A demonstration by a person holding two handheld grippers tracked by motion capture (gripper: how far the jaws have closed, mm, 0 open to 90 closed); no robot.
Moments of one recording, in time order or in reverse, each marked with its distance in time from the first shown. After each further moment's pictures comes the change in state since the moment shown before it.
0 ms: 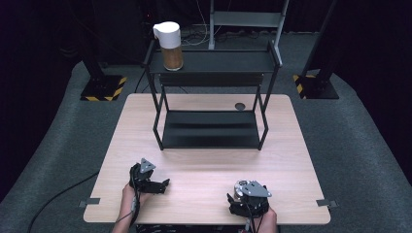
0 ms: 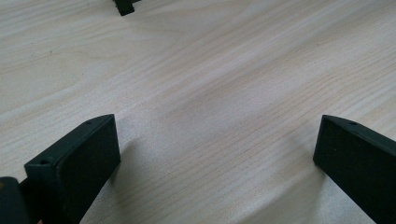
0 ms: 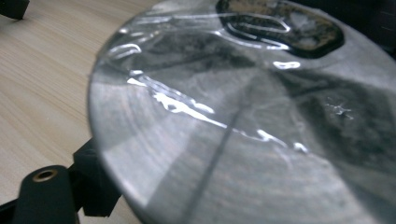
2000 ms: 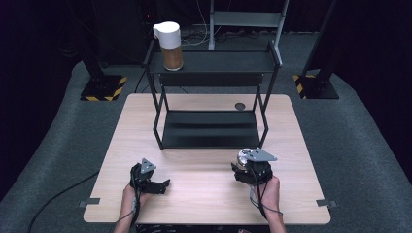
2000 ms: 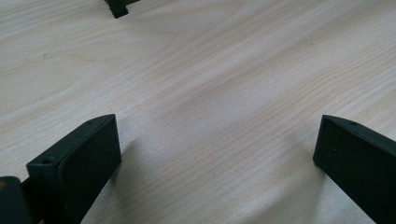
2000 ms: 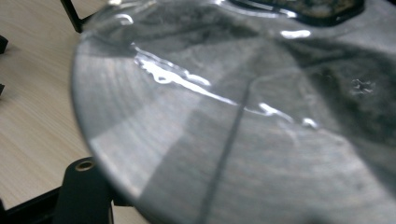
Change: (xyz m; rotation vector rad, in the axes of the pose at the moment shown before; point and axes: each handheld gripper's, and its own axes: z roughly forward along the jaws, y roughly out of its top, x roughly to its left) left arm 0.000 0.000 0.000 -0.001 -0.011 0.015; right arm -0.055 0.071 0.018 -0.038 0.031 -0.001
